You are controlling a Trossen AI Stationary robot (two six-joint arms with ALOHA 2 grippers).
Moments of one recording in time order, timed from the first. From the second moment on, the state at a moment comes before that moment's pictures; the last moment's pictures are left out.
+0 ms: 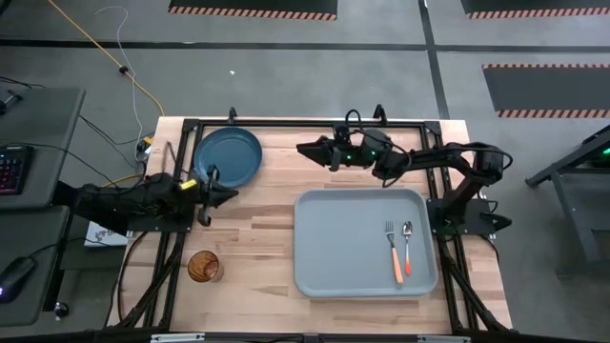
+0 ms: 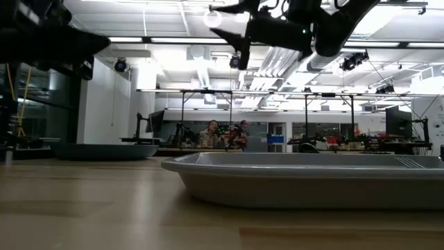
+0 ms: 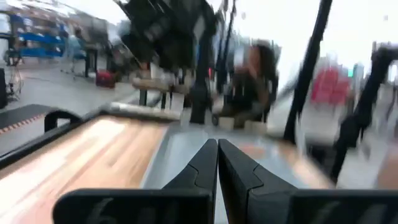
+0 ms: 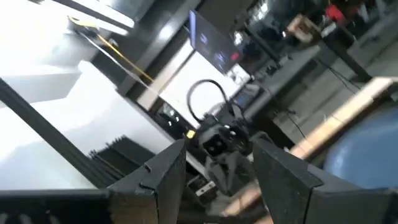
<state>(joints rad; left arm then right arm) -0.02 0.00 0.01 0.12 -0.05 -0.15 -0.29 1.66 0.90 1.03 -0.29 0.89</state>
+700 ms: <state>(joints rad) 0.05 0.39 0.56 -0.24 -0.41 -0.57 -0.17 1.66 0.90 1.08 0.09 0.85</state>
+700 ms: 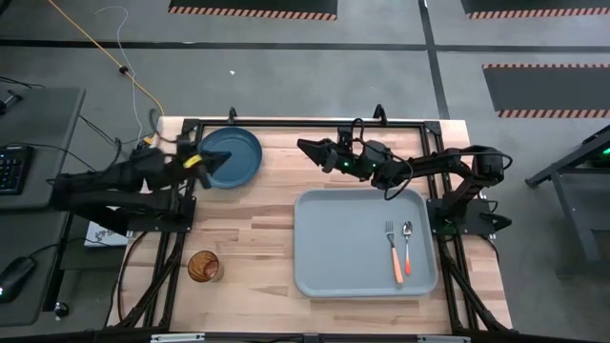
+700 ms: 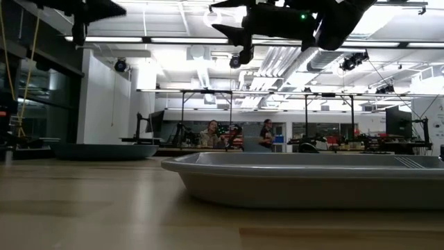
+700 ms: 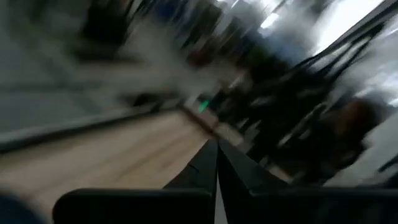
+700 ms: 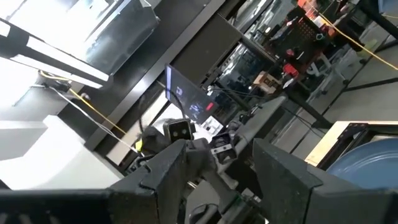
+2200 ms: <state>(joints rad) 0.40 1.12 0.63 -0.50 -0.05 -0.49 -0.18 1.66 0.90 1.08 -0.12 0.80</state>
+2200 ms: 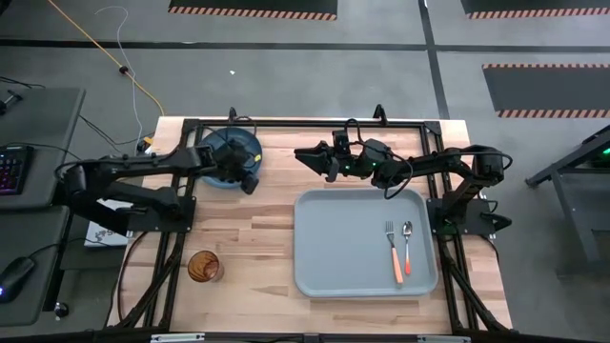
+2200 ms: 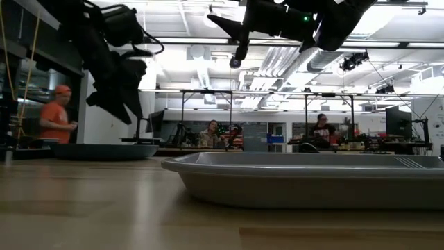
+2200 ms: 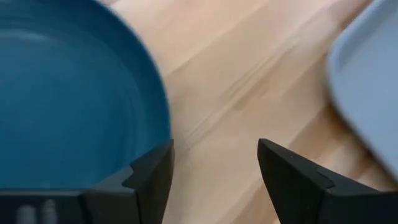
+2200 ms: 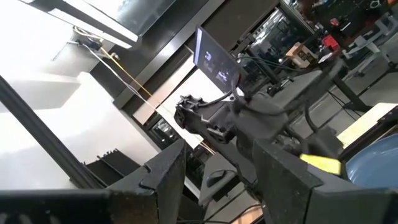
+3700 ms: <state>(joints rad) 0.04 1.39 1.31 -0.87 -0.16 -0.04 -0.24 1.24 0.90 0.93 -0.29 0.61</state>
